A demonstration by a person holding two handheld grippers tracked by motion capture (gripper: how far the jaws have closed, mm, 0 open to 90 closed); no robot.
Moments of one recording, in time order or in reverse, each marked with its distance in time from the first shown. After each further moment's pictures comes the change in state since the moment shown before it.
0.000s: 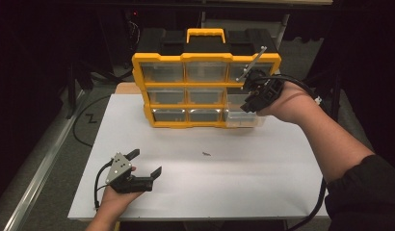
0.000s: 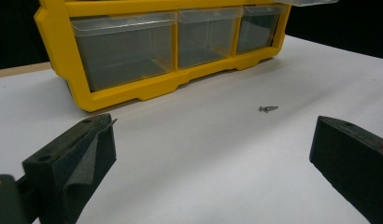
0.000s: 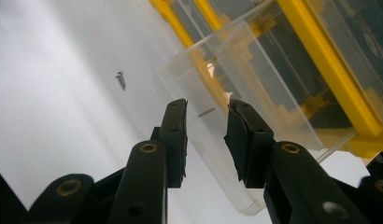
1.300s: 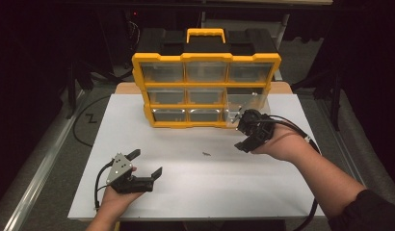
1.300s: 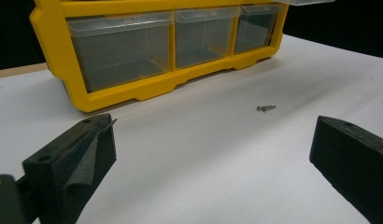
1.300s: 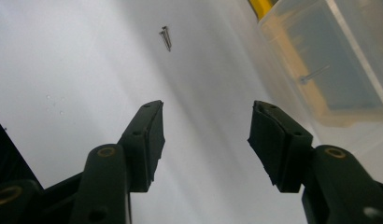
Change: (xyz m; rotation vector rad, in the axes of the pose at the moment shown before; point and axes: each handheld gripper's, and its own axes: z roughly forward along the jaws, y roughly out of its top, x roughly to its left) left arm -0.002 0.000 0.001 0.001 -0.004 0.005; right arm 0.056 -0.045 0.056 0.040 0.078 -0.027
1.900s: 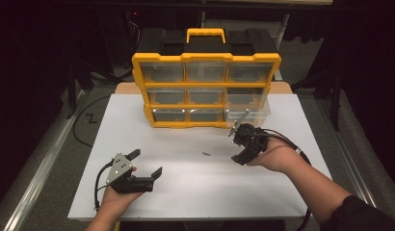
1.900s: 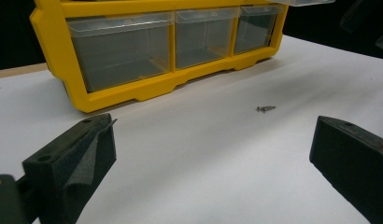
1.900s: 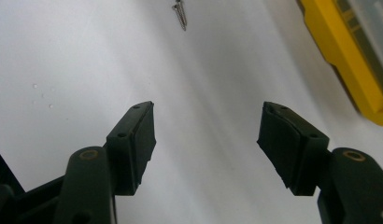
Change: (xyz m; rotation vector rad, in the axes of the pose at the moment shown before) left arm 0.000 0.000 0.000 -0.004 -0.001 -0.003; right arm 0.012 -0.014 0.044 0.026 0.030 0.002
